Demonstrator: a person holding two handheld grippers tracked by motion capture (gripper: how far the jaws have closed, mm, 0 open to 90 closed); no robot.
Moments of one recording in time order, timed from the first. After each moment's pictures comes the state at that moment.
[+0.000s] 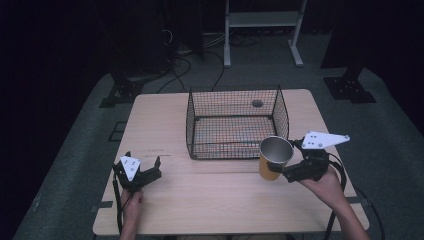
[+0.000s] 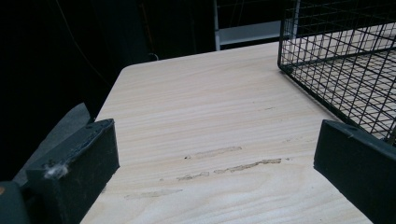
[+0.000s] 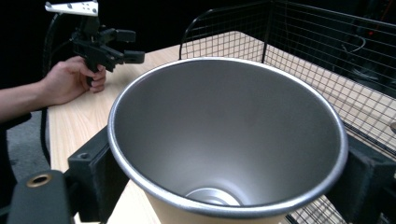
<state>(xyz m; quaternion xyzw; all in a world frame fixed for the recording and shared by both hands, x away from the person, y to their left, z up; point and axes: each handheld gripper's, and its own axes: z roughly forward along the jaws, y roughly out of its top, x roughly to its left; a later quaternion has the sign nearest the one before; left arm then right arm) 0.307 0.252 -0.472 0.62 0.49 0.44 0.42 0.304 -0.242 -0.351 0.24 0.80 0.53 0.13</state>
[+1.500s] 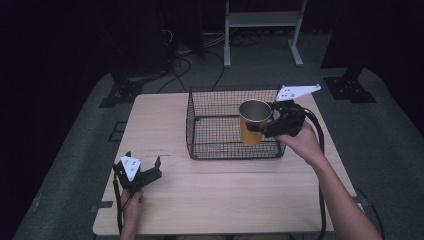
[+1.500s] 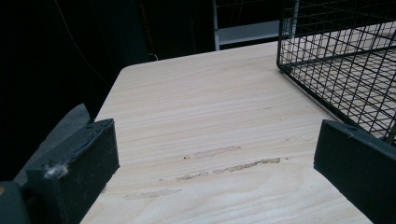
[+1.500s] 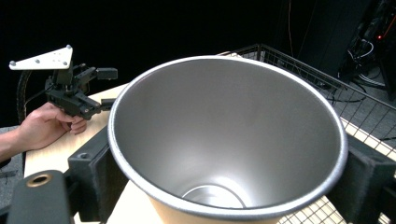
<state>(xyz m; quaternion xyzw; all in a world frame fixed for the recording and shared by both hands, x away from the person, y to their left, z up) 0.308 0.251 -0.472 0.62 0.49 0.44 0.43 0.389 -0.191 -0.289 0.24 0.81 0.52 0.12</state>
